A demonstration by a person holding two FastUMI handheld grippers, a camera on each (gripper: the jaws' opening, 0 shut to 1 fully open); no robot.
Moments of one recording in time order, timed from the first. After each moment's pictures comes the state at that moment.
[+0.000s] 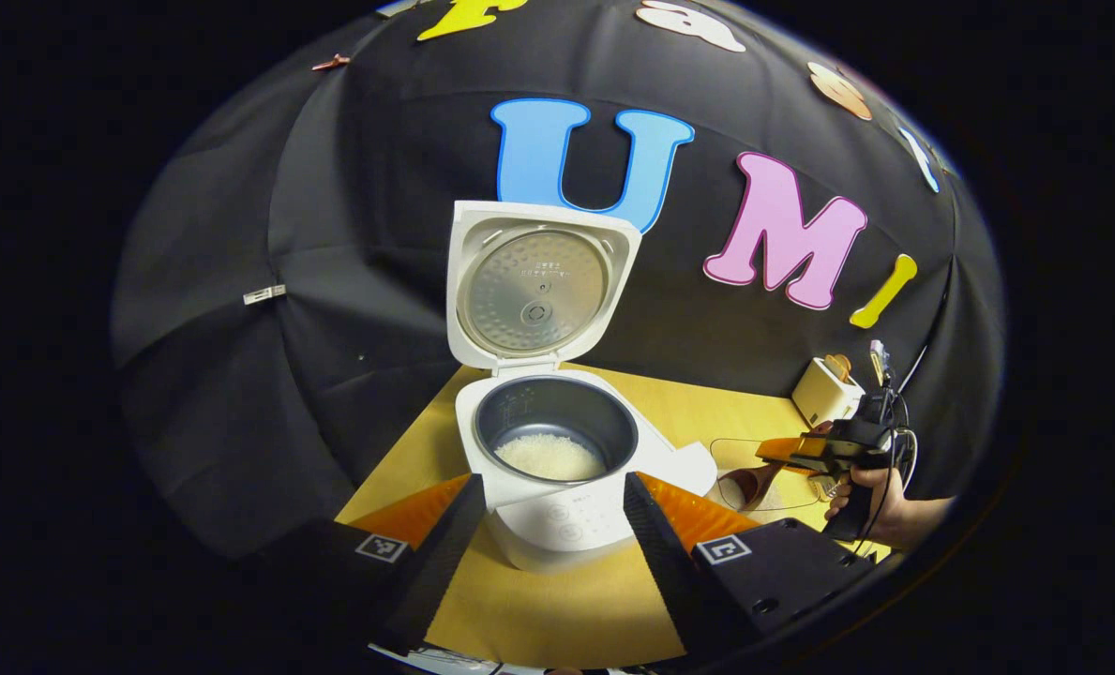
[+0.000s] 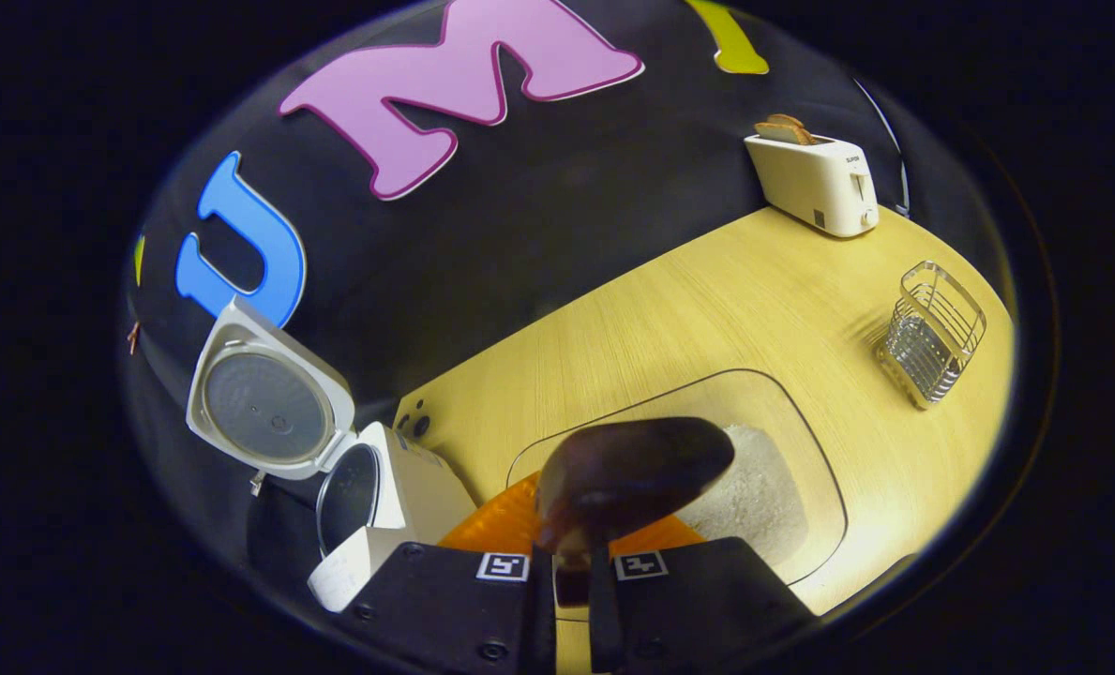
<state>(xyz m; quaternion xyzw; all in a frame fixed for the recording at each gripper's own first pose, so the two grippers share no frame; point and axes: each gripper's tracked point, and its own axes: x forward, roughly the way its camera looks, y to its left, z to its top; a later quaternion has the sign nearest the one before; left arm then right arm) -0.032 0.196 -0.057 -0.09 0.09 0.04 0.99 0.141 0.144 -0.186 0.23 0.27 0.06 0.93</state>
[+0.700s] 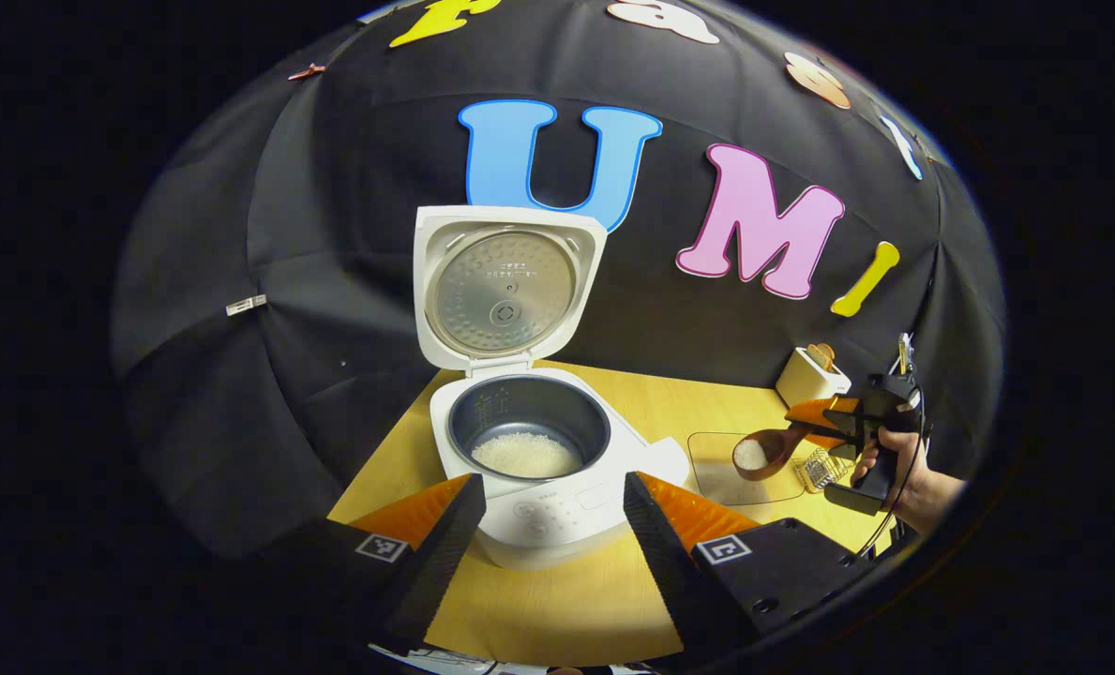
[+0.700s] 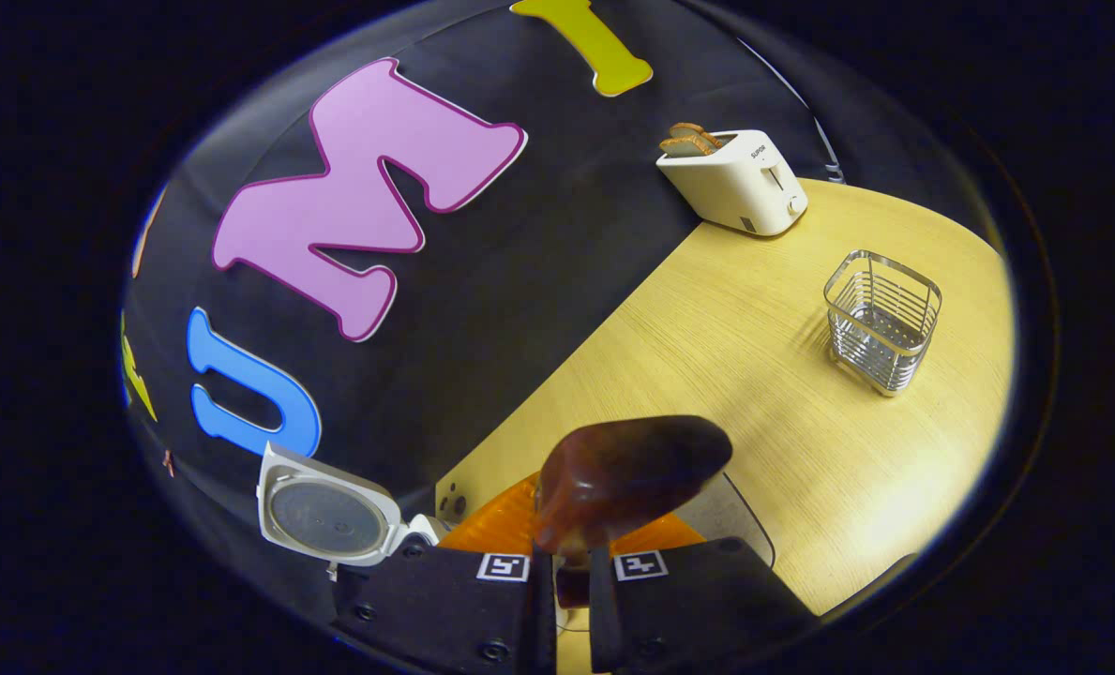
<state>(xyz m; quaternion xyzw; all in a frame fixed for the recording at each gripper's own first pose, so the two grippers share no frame) -0.034 0.171 -0.052 -0.07 0.09 0.01 0.99 0.147 0.084 -0.117 0.37 0.20 0.02 0.91</state>
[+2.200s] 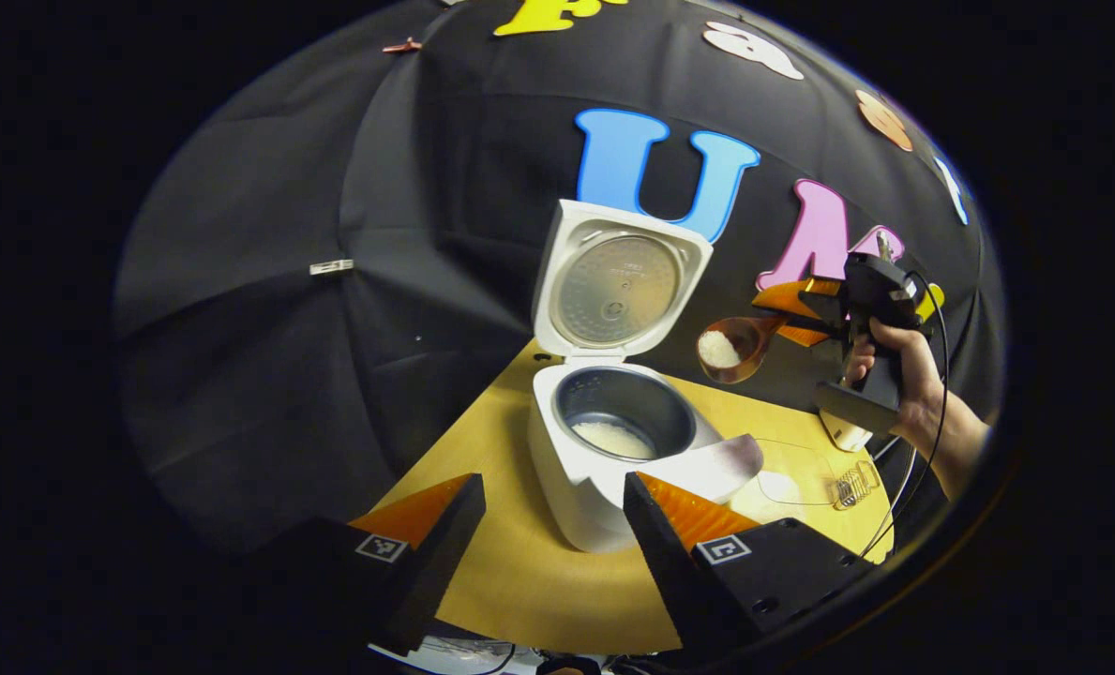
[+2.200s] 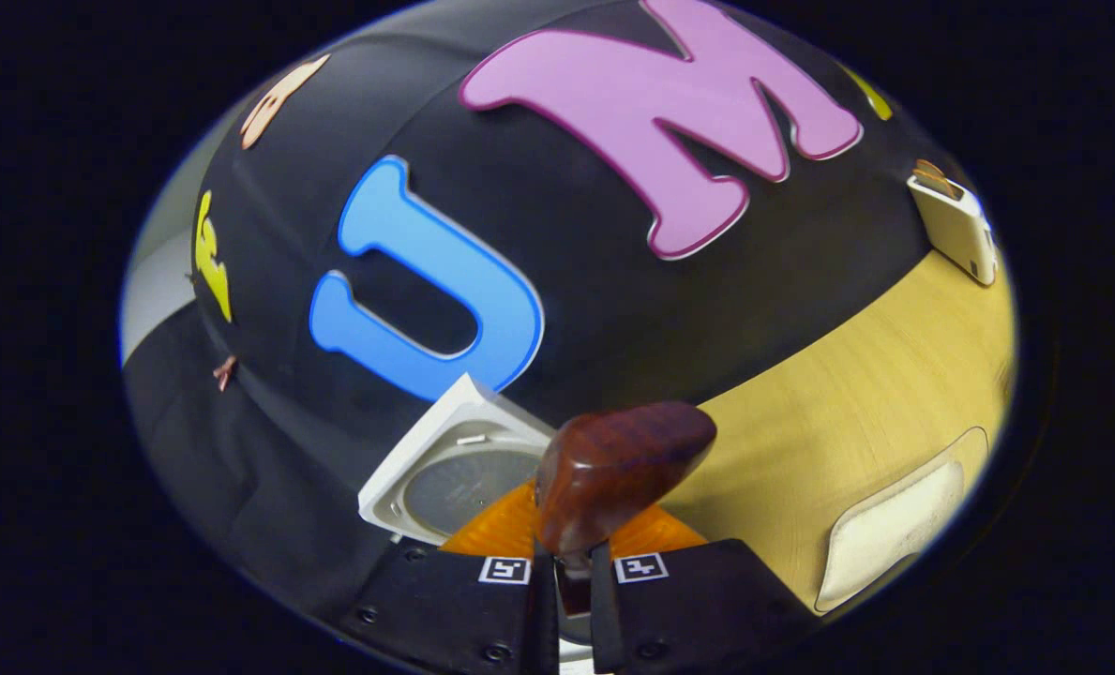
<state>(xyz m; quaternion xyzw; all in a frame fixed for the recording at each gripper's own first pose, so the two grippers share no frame) -0.089 0.273 -0.086 -0.15 0.09 0.11 0.98 0.154 0.384 -0.028 0.24 0.18 0.25 0.92</state>
